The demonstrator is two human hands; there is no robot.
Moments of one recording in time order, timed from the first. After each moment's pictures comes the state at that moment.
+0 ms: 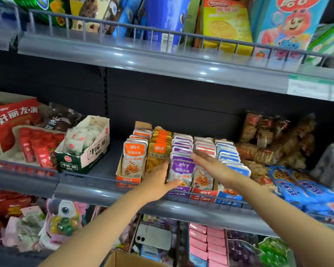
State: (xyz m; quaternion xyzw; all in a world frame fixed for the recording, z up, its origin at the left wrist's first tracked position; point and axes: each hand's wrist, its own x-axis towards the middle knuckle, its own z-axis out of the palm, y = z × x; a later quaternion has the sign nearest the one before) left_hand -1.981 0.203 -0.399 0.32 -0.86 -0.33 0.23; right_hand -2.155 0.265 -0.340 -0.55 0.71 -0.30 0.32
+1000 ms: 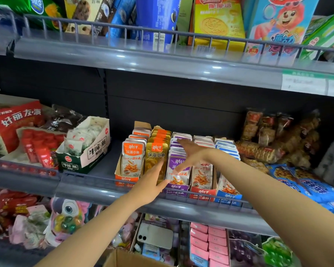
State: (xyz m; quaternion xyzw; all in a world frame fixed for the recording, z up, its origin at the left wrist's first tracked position) left_hand -1.971 0.201 -0.411 0.38 -0.85 -0.30 0.22; right_hand -2.152 0.195 -0.326 -0.69 0.71 0.02 0.14
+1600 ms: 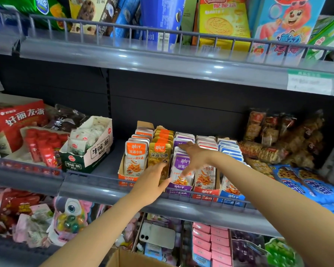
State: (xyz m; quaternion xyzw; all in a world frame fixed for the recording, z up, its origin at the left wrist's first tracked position) left_hand -1.968 0.195 -0.418 0.40 -0.87 -0.17 0.24; right_hand -2.145 0.203 -0.327 -0.69 0.71 0.06 0.11
